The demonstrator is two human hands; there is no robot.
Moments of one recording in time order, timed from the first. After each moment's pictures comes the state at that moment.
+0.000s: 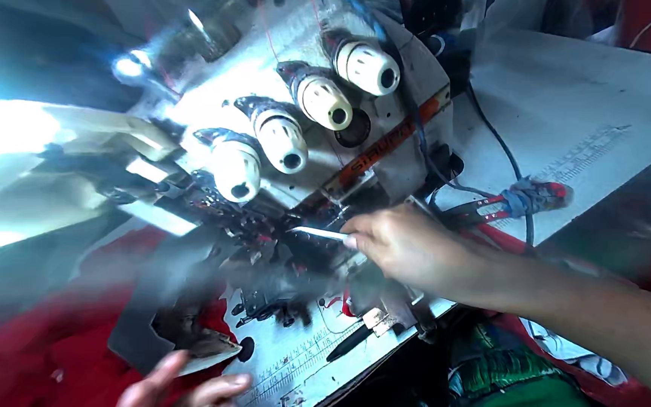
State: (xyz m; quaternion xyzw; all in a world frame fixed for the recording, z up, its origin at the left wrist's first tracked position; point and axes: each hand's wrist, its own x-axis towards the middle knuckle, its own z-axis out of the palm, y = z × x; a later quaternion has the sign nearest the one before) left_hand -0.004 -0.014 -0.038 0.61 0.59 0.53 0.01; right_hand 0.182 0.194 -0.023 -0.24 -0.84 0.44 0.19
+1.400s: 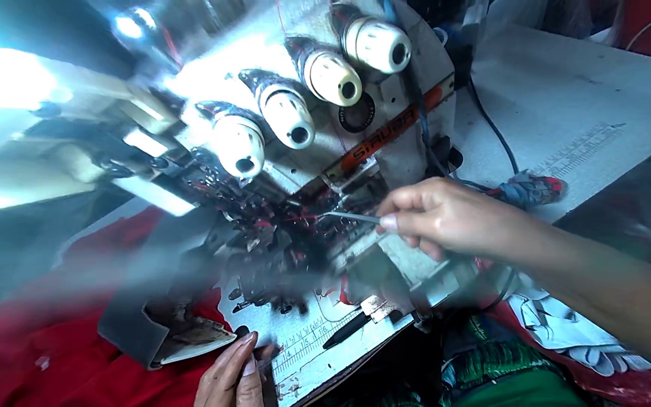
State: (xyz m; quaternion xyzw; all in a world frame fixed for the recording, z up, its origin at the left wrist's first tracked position) left_hand -0.011 -0.032 -0.102 0.53 0.68 0.51 -0.03; right_hand 0.216 0.210 -0.011 -0.29 -0.76 0.56 0.14
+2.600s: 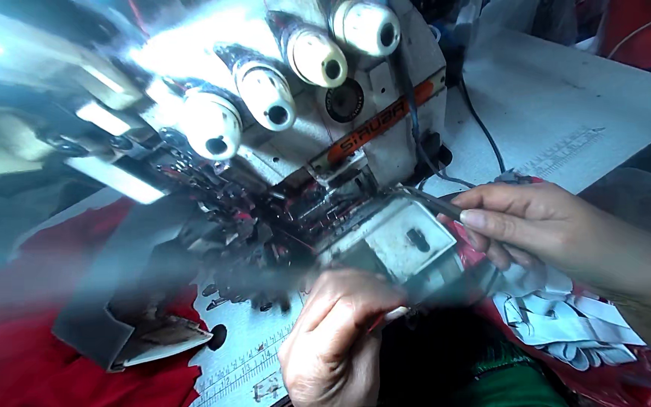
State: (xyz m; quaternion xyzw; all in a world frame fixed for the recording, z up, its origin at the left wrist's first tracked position) left_hand 0.079 0.066 -0.065 0.67 0.49 0.55 0.05; right_hand 0.290 0.191 -0.034 -0.32 -0.71 0.55 0.28
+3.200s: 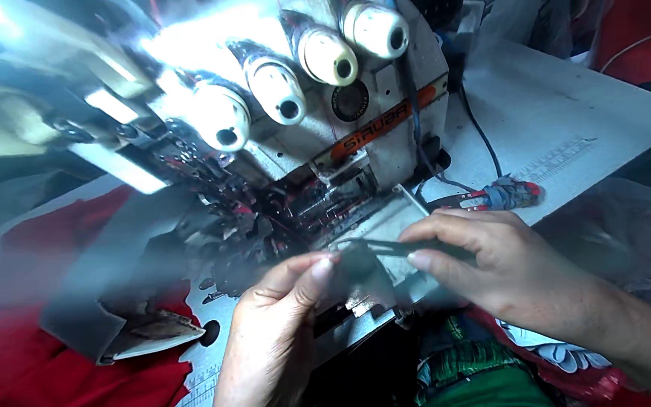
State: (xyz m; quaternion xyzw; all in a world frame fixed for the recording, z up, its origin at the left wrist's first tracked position) left_hand 0.061 0.060 -0.041 0.34 0.58 0.64 0.37; right_hand 0.256 0.171 -0.039 -0.20 -0.85 0.33 0.37
